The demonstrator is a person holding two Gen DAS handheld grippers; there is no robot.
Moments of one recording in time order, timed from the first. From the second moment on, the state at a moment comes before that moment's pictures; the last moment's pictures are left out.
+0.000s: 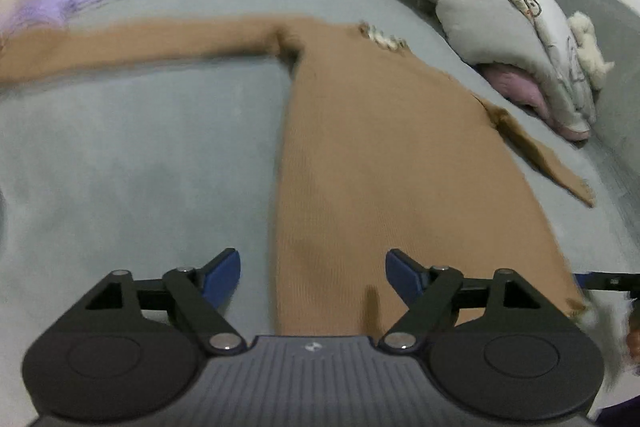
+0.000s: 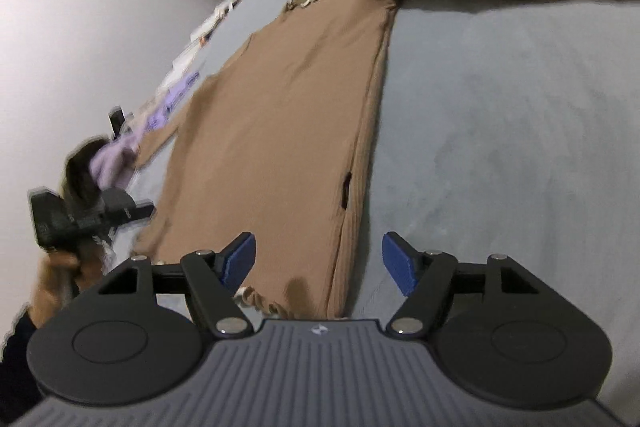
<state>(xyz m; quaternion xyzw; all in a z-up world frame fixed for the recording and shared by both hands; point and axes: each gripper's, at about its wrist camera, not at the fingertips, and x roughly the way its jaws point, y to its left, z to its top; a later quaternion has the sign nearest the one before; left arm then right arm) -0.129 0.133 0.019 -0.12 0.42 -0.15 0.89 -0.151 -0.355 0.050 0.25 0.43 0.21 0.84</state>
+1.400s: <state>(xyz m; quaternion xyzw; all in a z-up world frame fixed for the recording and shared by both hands) -0.155 0.147 0.072 -0.22 0.40 -0.07 0.89 -0.186 -0.381 0.104 0.26 0.35 0.19 0.88</state>
